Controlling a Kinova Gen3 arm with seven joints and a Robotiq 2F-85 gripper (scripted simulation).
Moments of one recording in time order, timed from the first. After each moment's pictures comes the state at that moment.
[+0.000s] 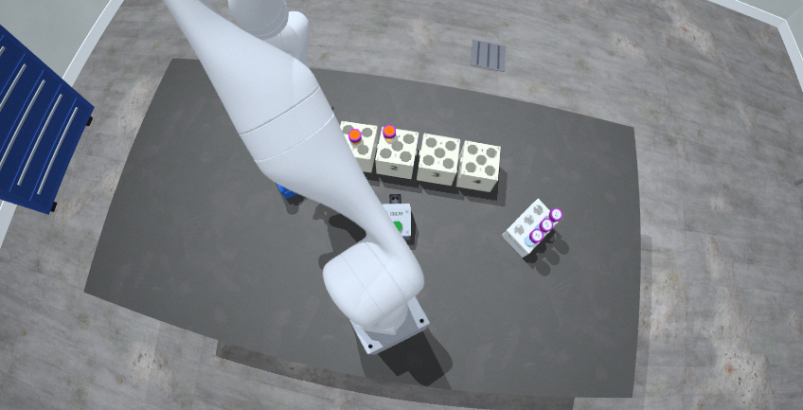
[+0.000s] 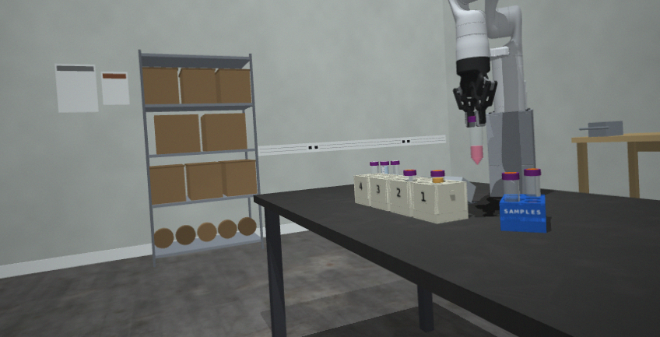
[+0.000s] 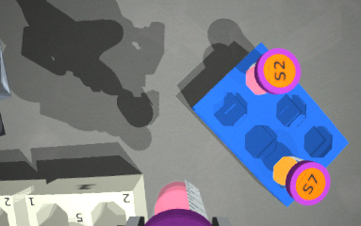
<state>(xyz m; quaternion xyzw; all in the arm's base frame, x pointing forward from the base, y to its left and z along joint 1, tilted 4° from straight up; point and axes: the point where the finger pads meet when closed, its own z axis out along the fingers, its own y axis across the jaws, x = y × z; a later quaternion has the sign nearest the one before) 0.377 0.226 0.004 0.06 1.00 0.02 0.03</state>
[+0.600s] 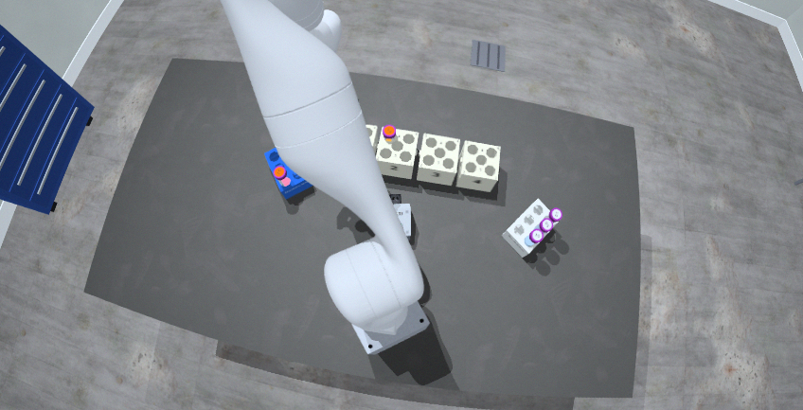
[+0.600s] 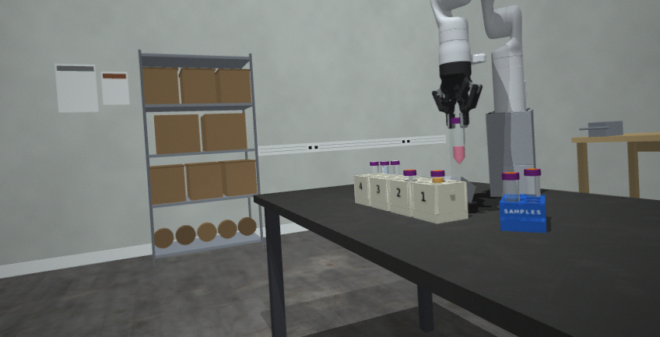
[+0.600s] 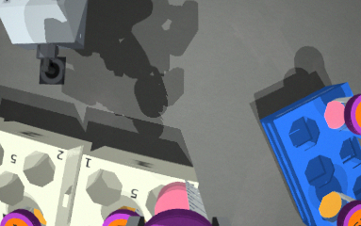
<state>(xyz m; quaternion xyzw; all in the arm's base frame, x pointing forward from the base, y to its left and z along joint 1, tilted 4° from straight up) 0.383 0.174 0.002 -0.10 0.99 0.02 0.03</state>
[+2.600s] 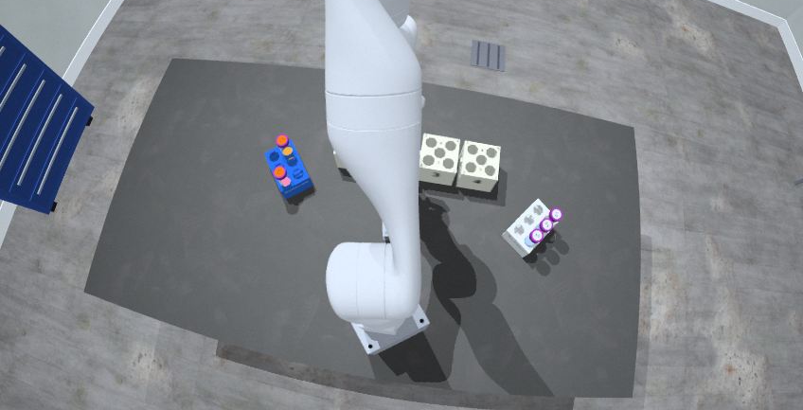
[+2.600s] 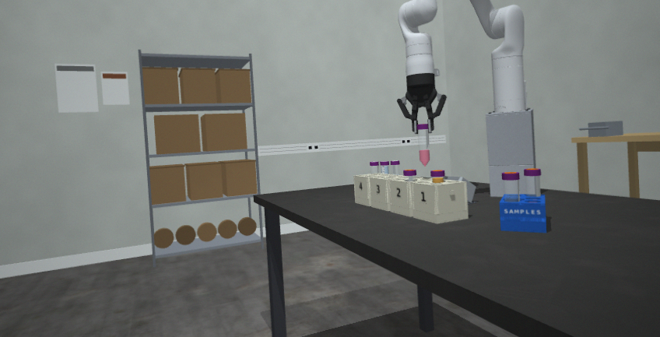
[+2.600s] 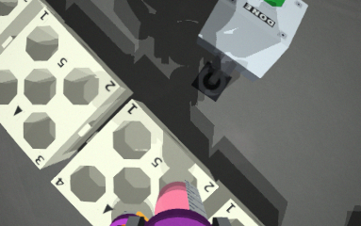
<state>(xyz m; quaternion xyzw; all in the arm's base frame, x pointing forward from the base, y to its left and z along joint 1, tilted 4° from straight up) 0.398 0.056 -0.011 -0.37 0.93 0.01 0.04</state>
